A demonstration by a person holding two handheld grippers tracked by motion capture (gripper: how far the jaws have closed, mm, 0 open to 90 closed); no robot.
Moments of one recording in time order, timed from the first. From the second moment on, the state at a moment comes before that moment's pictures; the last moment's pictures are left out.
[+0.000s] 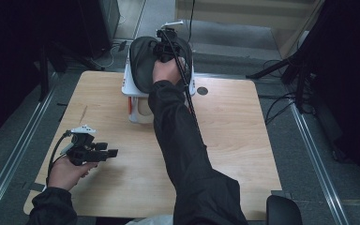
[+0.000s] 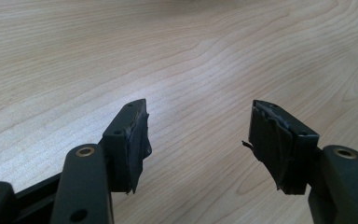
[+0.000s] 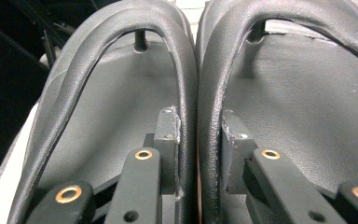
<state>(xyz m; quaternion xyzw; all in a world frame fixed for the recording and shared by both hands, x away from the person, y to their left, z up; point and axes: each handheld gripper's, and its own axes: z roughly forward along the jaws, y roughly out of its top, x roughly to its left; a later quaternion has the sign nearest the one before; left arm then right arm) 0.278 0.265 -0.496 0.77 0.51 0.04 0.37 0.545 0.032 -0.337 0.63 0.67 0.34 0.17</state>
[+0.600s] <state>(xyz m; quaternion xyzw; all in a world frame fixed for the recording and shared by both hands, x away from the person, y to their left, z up) 0.278 0.265 -0.496 0.78 0.51 0.04 0.37 0.542 0.031 -0.336 0.62 0.68 0.36 0.16</state>
